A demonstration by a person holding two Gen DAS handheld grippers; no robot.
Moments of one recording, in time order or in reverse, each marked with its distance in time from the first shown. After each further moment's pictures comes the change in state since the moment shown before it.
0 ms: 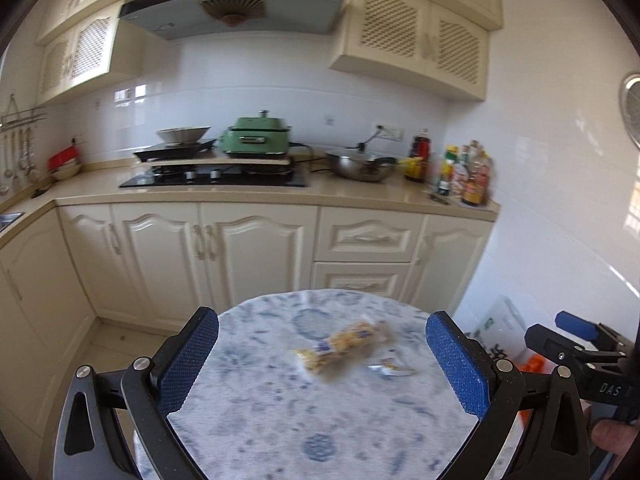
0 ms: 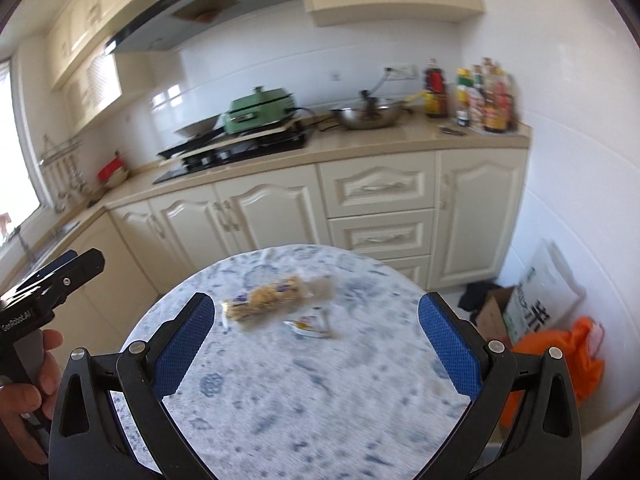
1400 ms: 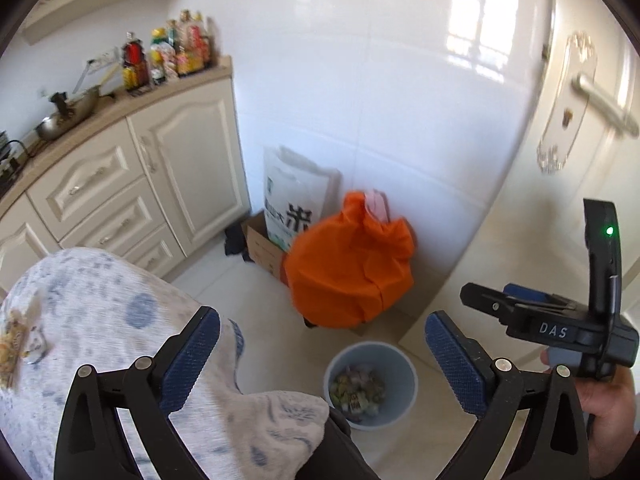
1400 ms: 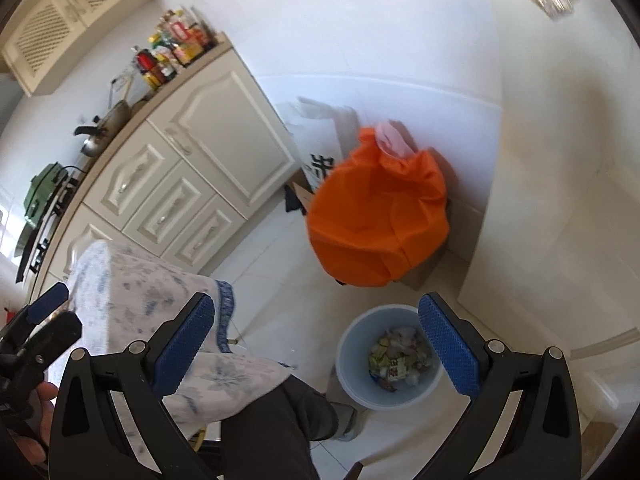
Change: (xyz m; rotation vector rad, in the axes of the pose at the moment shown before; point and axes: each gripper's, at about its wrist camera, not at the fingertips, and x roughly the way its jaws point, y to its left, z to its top) left arm 0.115 -0.385 -0.104 0.519 0.375 -0.584; right arm -0.146 -0.337 -0.220 0.708 0.107 -0.437
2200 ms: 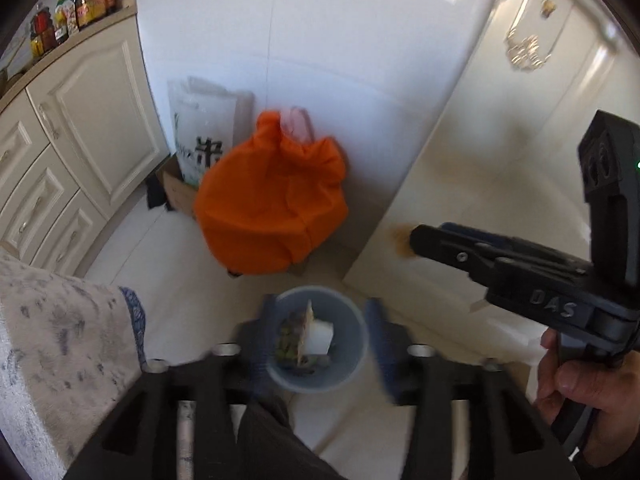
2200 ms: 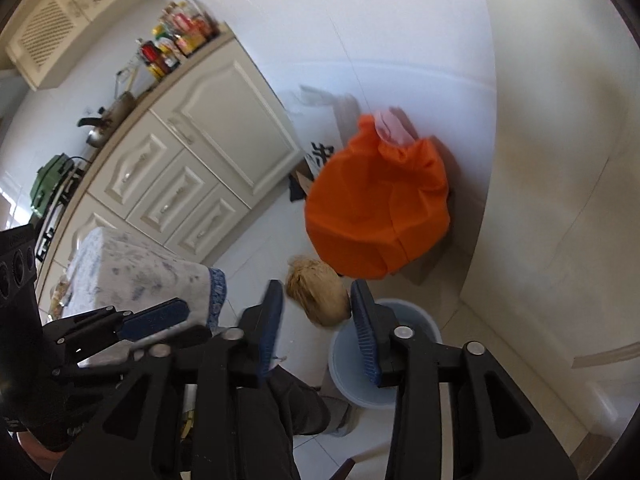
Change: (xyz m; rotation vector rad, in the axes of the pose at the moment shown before) left arm 0.141 -0.063 0.017 0.111 0.301 -0.178; right arm 0.031 -0.056 -0.011 0.033 0.073 0.010
